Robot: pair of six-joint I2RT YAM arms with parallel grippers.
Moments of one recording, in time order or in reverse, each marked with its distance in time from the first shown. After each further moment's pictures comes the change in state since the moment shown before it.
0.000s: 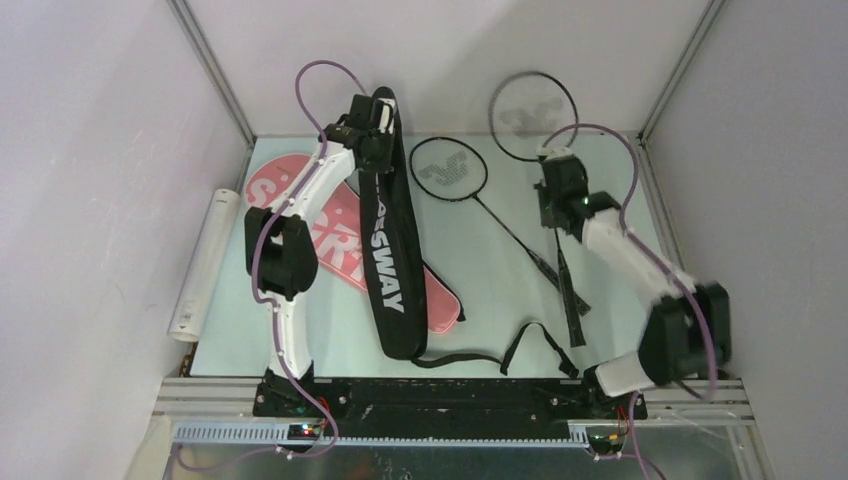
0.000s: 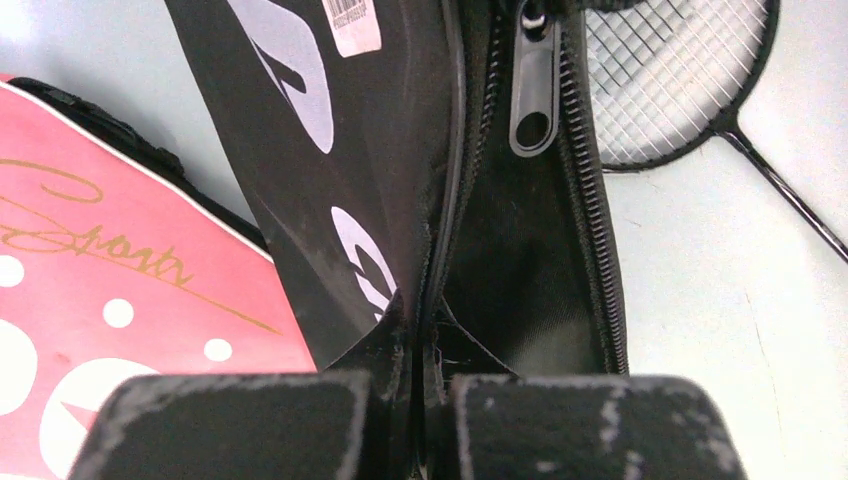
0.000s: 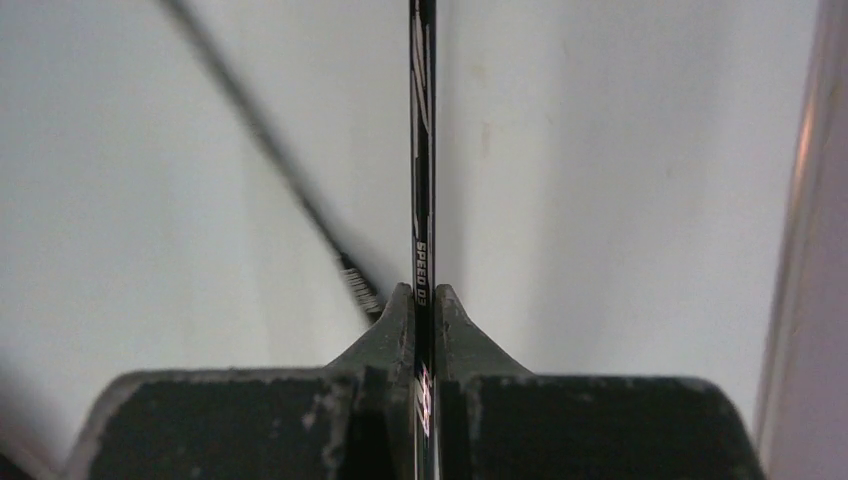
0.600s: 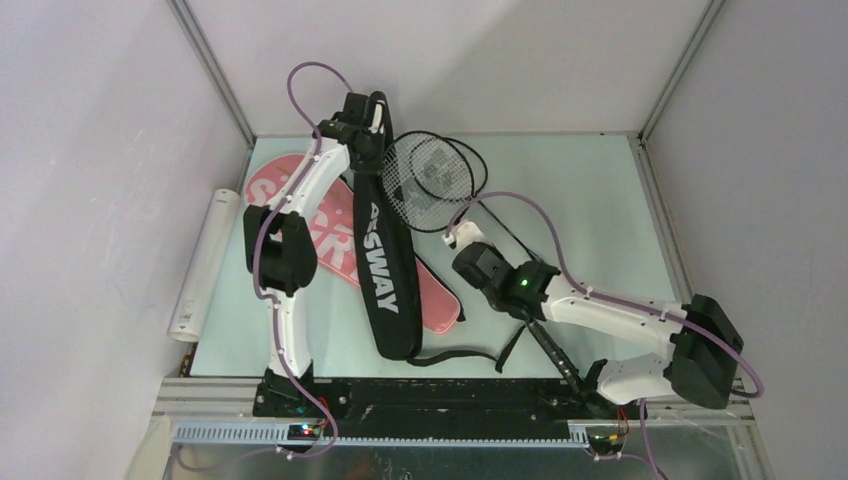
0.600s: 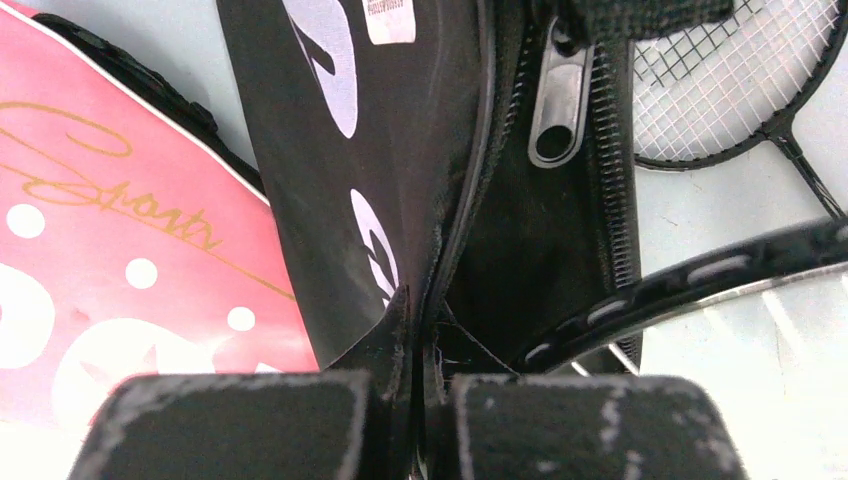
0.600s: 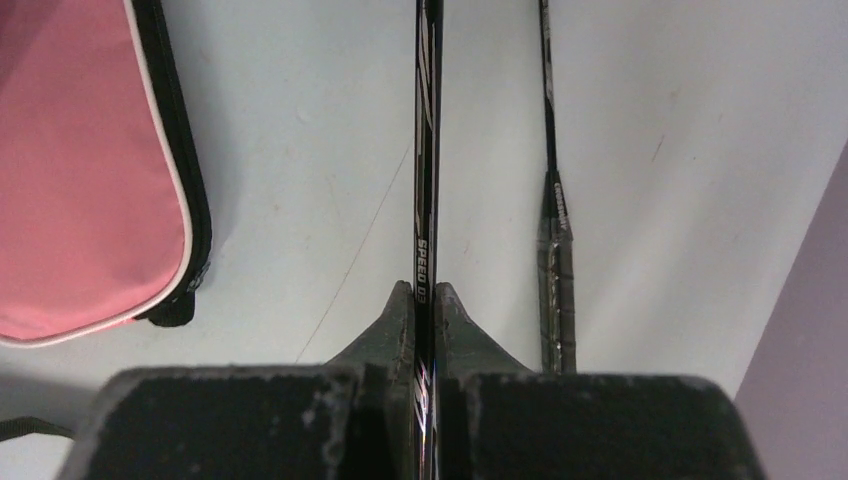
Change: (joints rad) left arm 0.039 0.048 0.077 -0.104 -0.021 -0.041; right arm 0.743 -0.213 -0.227 0.001 0.348 0.013
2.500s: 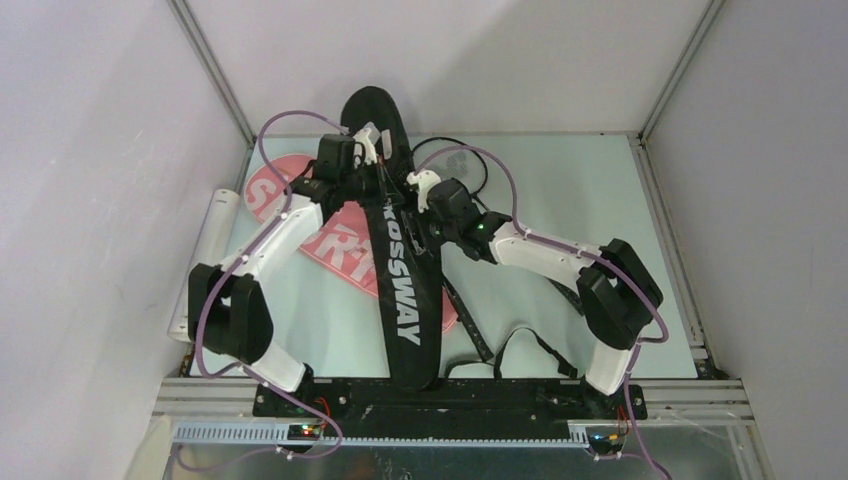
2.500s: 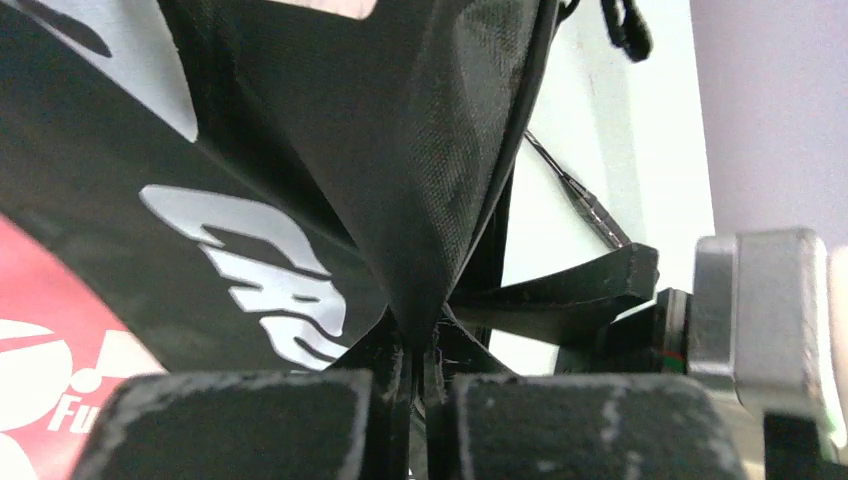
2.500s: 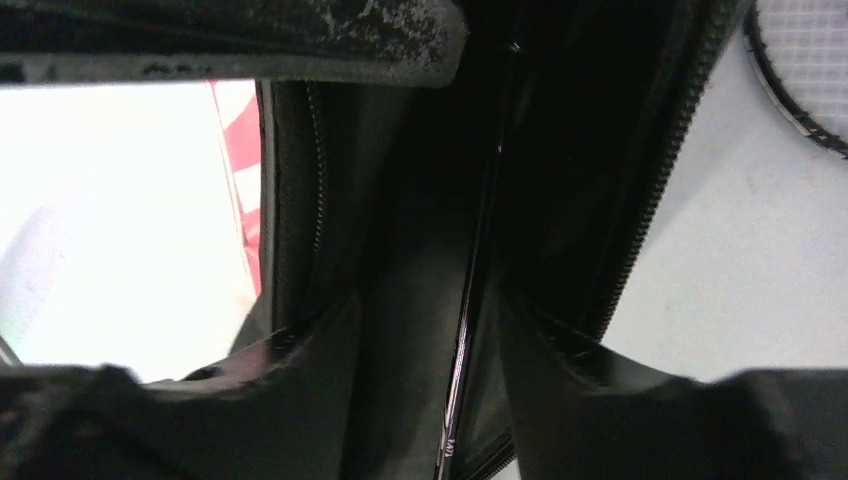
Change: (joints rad) left arm -0.035 -0.550 -0.729 0.453 0.436 -0.285; right arm -0.180 0.475 0.344 0.437 -0.658 0.126
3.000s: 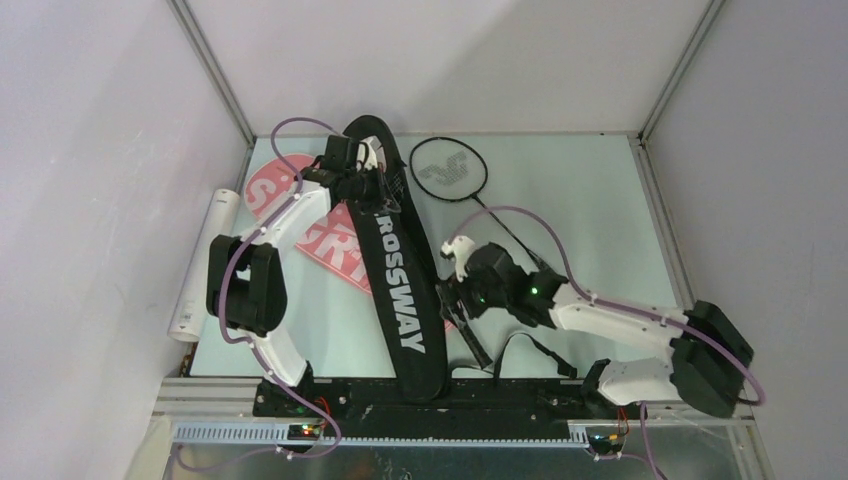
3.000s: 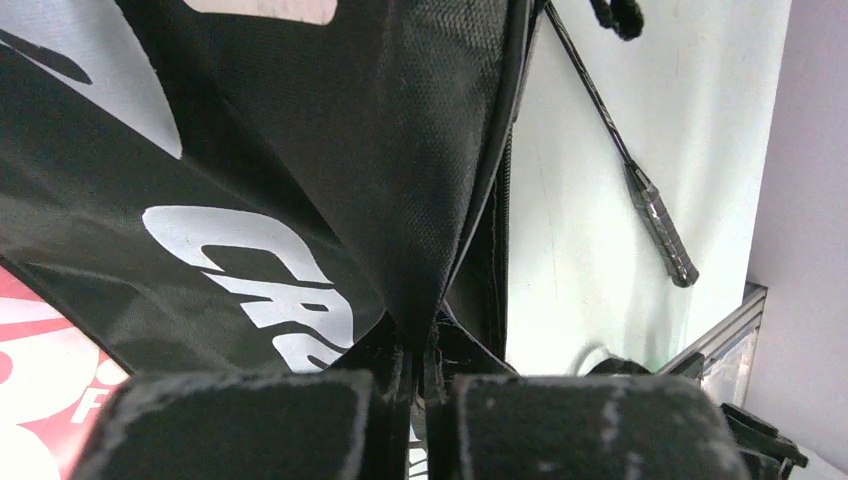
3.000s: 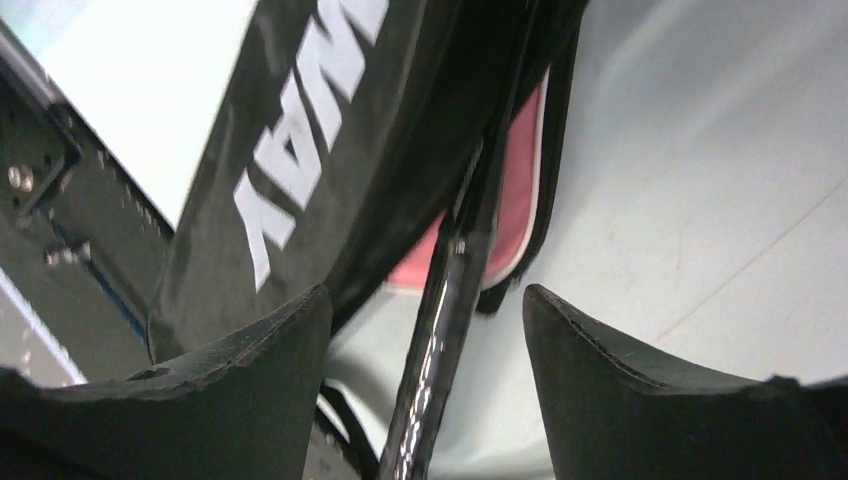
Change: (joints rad) left arm 0.046 0.195 0.116 -0.140 0.014 0.013; right arm 0.121 -0.472 -0.476 -0.125 0.004 0.016
